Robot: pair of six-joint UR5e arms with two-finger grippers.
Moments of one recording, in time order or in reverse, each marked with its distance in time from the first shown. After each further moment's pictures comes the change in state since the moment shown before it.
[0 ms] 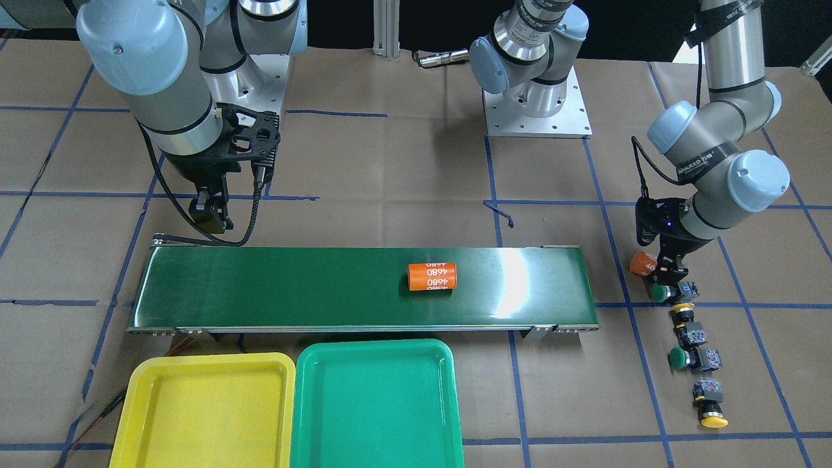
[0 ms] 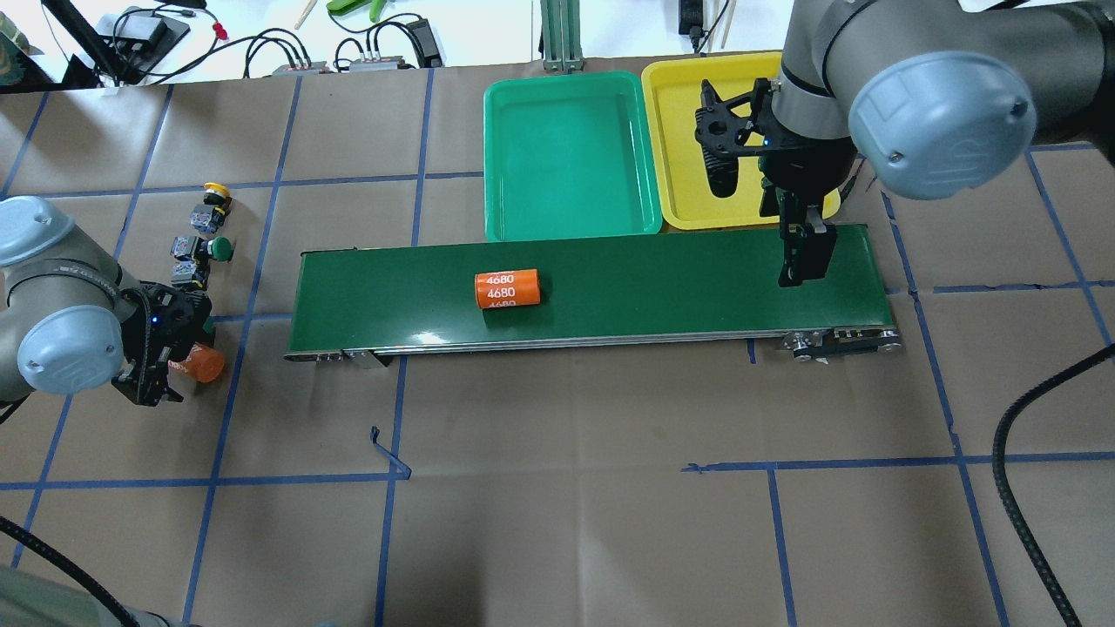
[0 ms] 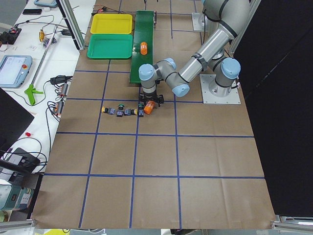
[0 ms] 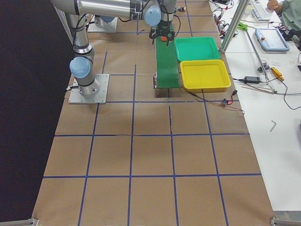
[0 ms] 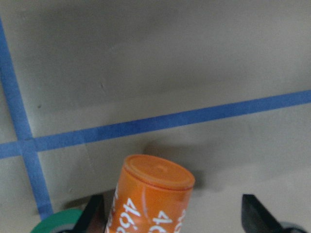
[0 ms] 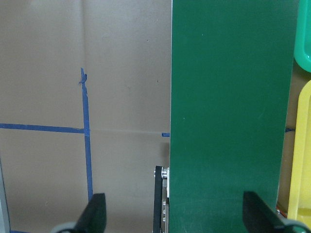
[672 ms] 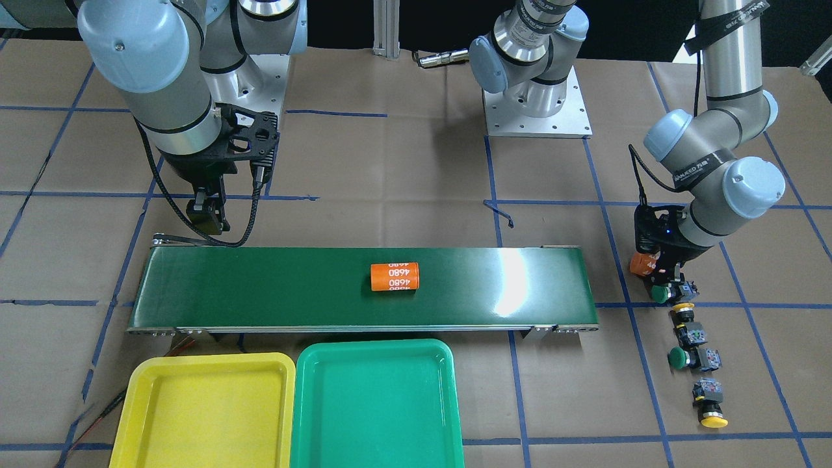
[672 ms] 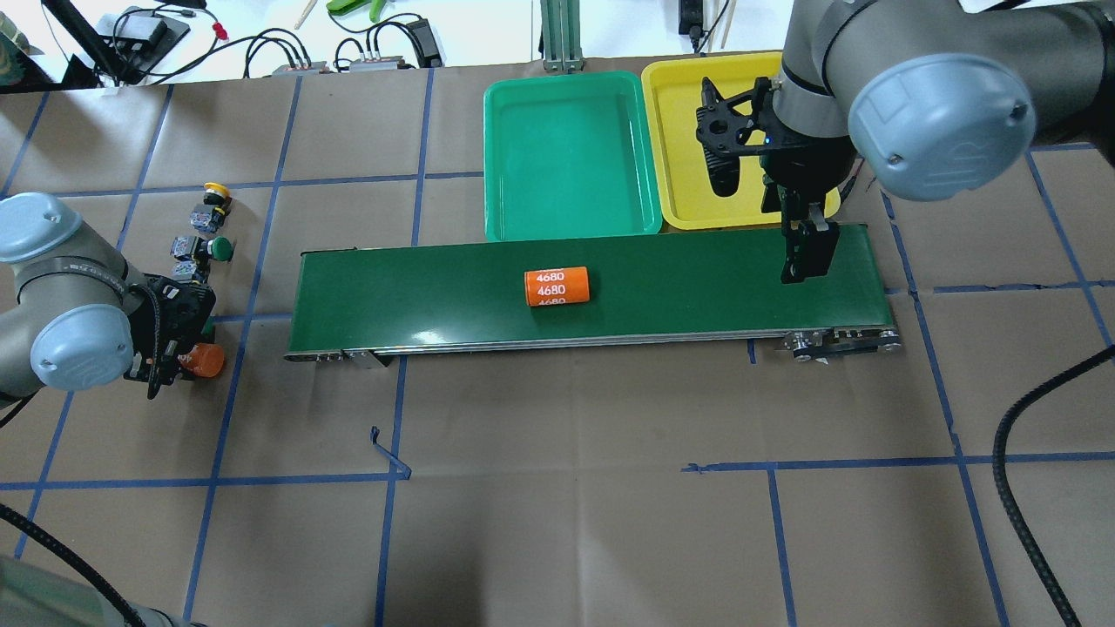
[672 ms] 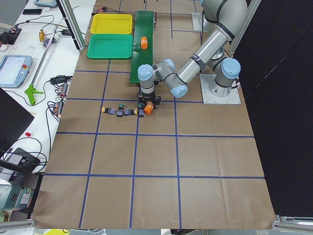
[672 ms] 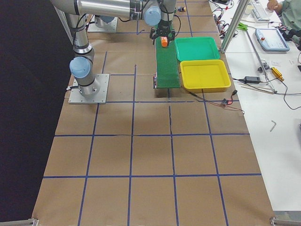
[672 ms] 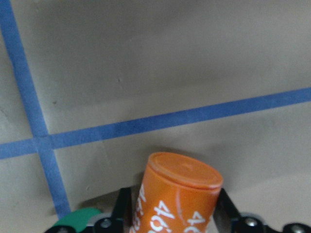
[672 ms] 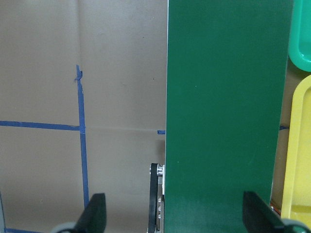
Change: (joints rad) left arm -0.019 -0.007 0.016 0.055 0.001 -0.023; right arm 0.000 -0.001 0.001 -0.015 -0.008 -0.004
